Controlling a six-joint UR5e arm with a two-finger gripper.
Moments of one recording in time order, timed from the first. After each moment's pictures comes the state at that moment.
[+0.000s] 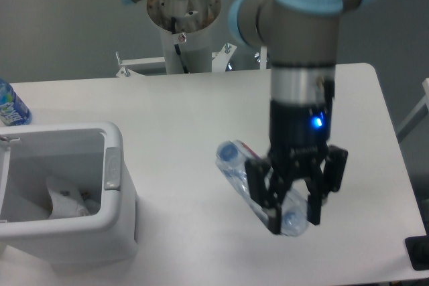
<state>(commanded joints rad) 2.42 -1.93 -1.12 -0.73 1.14 -0.05</state>
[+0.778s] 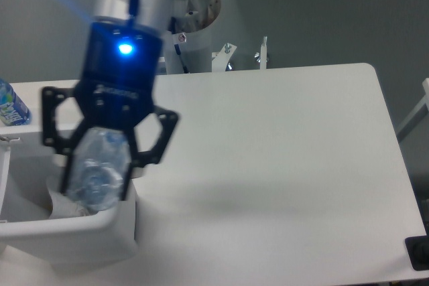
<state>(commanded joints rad) 2.13 -1.92 -1.15 -0.69 1.15 -0.05</state>
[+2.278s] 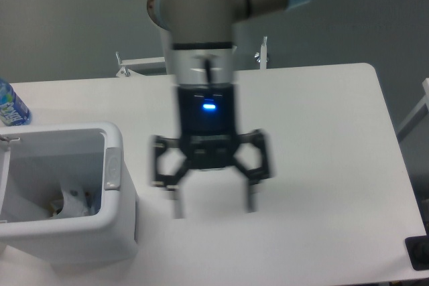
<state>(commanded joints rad) 2.41 -1.90 -1.34 -0.72 1.60 0.26</state>
